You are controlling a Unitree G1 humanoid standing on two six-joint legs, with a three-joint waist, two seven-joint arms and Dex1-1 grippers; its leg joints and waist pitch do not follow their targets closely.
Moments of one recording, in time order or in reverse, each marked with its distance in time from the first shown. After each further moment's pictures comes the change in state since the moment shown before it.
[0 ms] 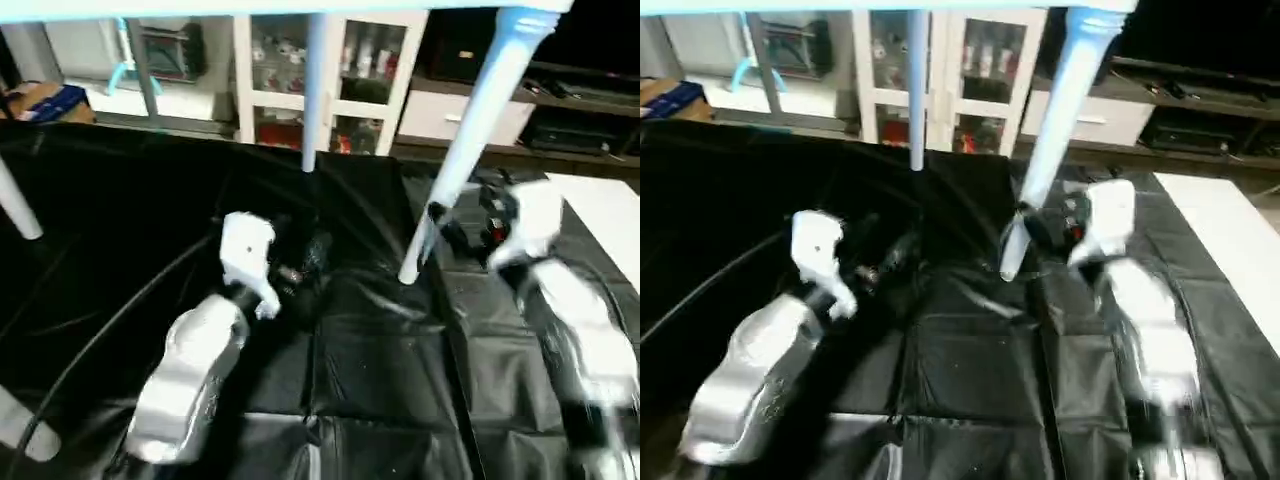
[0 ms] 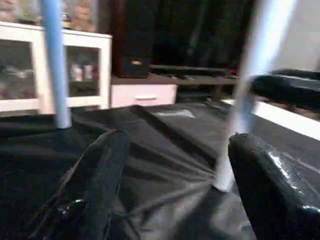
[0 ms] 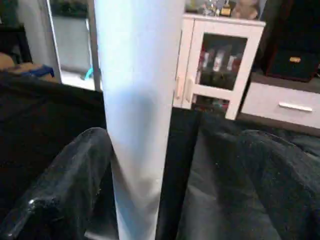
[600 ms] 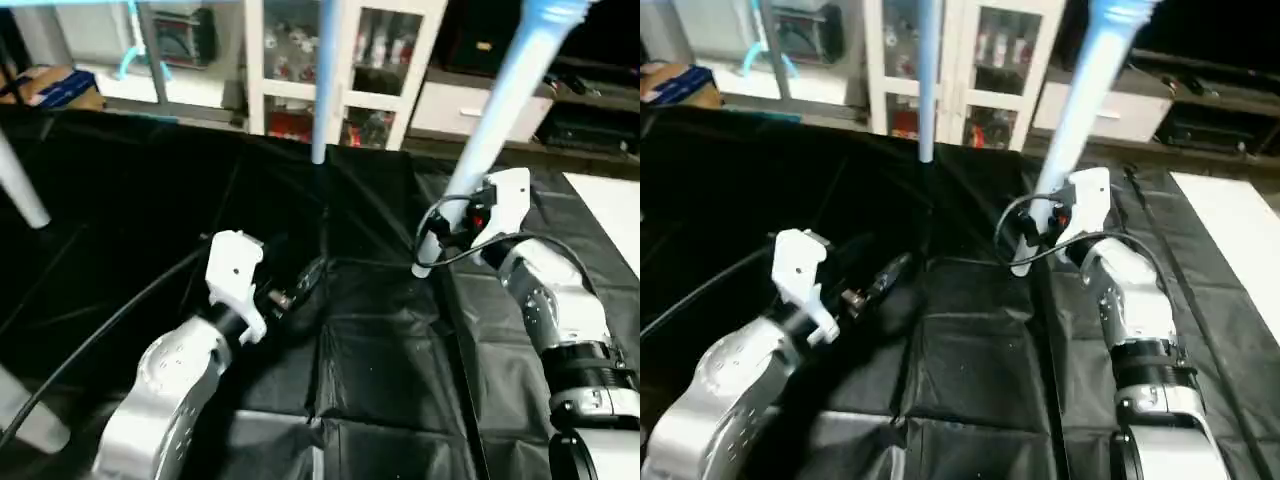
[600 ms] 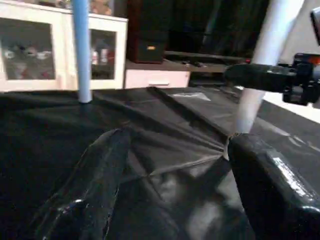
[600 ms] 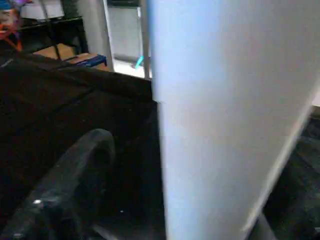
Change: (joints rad) left arm 0.130 0.062 0.033 -0.174 -0.016 0.101 0.015; right arm -0.143 -0.016 -0.001 0.331 0.044 -0.119 0.248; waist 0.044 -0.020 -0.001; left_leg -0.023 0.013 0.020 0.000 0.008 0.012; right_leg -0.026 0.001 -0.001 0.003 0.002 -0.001
